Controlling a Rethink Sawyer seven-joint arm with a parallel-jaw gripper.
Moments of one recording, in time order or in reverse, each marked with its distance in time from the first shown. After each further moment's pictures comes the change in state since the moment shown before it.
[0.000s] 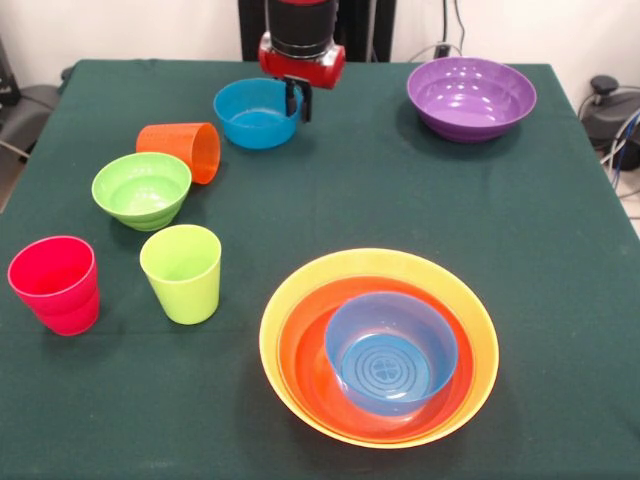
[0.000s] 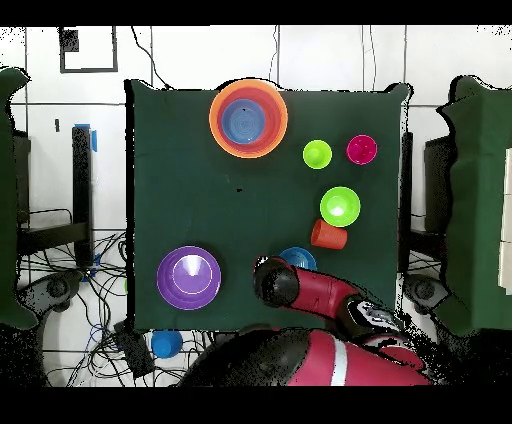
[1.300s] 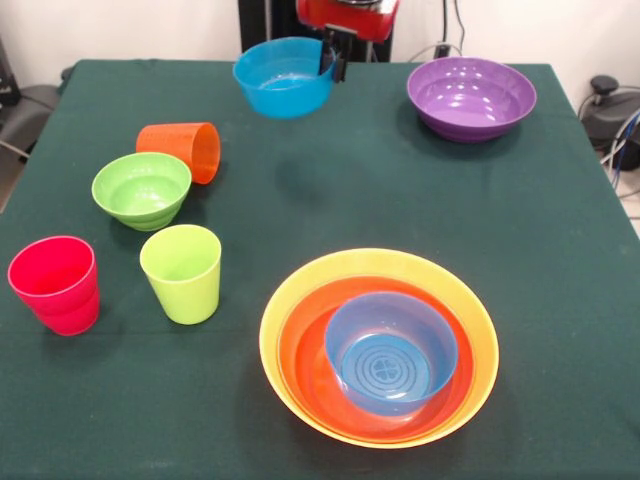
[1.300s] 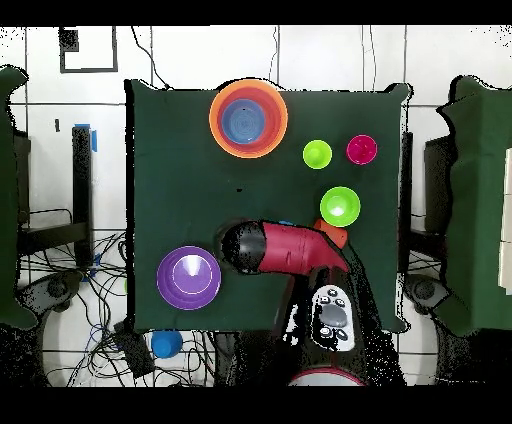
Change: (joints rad) arm 0.250 -0.222 -0.067 -0.233 0.065 0.525 0.000
